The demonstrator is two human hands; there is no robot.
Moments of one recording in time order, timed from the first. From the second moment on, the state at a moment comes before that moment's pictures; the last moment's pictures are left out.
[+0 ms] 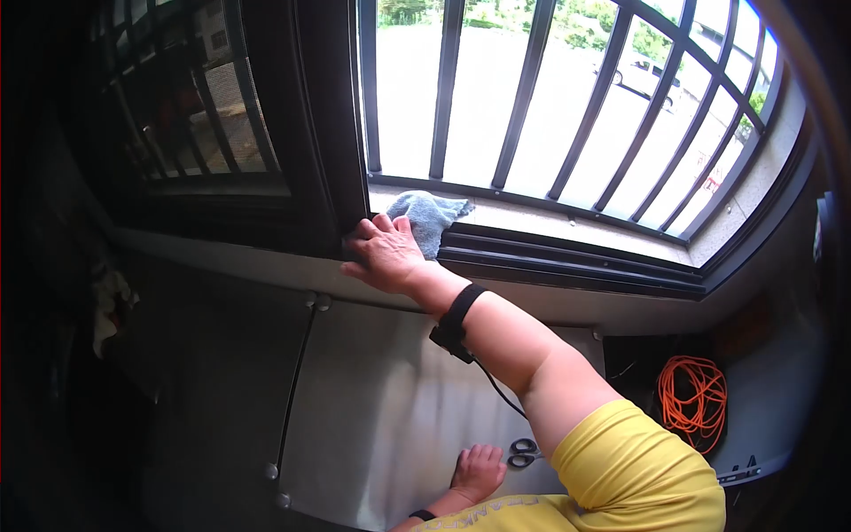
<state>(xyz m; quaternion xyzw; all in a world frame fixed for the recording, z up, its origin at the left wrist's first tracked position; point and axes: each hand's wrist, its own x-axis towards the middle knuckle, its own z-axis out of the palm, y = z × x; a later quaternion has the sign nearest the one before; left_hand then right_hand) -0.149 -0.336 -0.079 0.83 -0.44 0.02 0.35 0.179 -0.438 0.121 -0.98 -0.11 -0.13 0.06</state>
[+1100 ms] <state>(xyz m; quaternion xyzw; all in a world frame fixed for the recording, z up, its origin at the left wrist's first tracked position) -0.150 -0.337 -0.080 0.84 -0.45 -0.01 0.29 0.155 -0.486 0.121 -0.99 -0.13 -0.10 -0.01</state>
